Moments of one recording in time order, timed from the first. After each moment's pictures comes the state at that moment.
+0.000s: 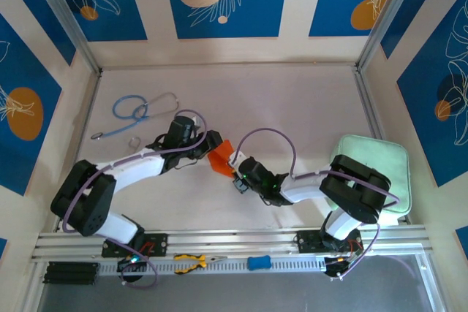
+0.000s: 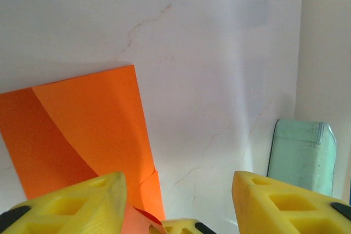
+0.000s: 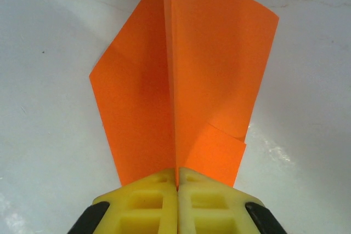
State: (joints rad) left arm -0.56 1.46 0.73 0.07 0.30 -1.01; right arm 0.98 1.59 0.51 0.36 0.24 0.10
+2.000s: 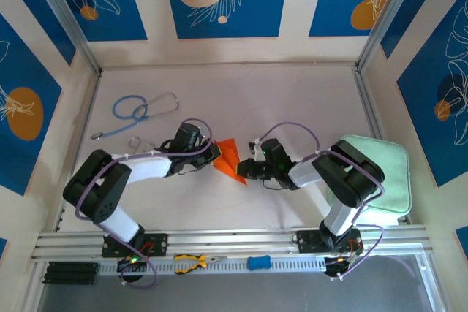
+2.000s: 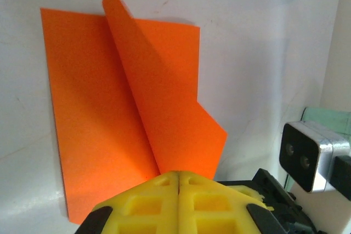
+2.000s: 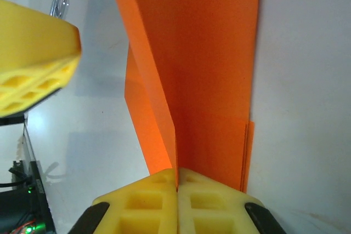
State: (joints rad) left arm -0.59 1.59 0.68 0.17 0.34 -1.05; right arm 0.65 1.71 0.48 0.56 -0.48 0.79
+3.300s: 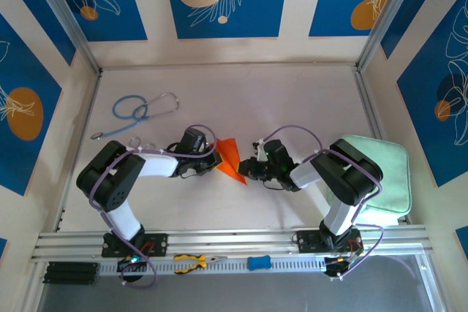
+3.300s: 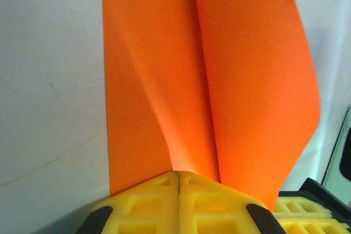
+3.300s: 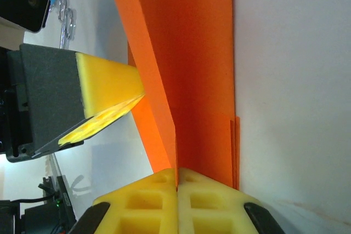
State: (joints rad) left arm -0.60 1.71 0.68 0.19 0.34 -1.06; right arm 0.63 1.73 0.45 0.63 -0.49 0.93
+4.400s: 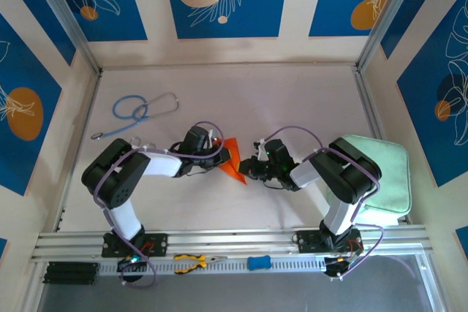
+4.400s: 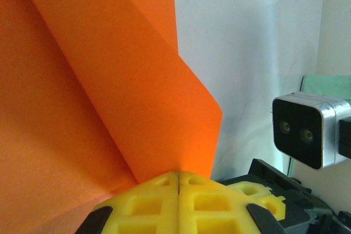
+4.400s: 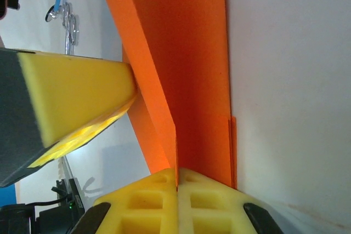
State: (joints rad) left arm -0.63 1.75 0.70 0.37 0.42 -0.99; right arm 0.61 1.75 0.45 0.66 -0.52 0.98
